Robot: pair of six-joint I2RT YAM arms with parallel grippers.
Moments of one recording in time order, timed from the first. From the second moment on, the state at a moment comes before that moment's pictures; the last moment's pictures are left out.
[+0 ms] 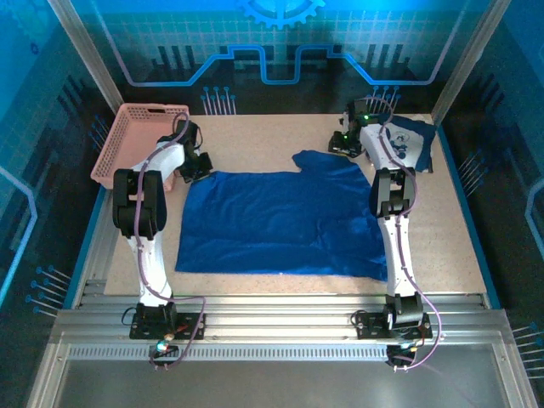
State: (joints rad) left arm 0.00 2.13 1.63 -0.71 0.11 -0.47; right arm 0.08 2.71 2.55 -1.01 -0.23 0.24
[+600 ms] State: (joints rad) left arm 0.00 2.12 1.61 -0.70 0.13 -0.47; right arm 0.13 2.60 2.38 -0.95 -0.32 0.23
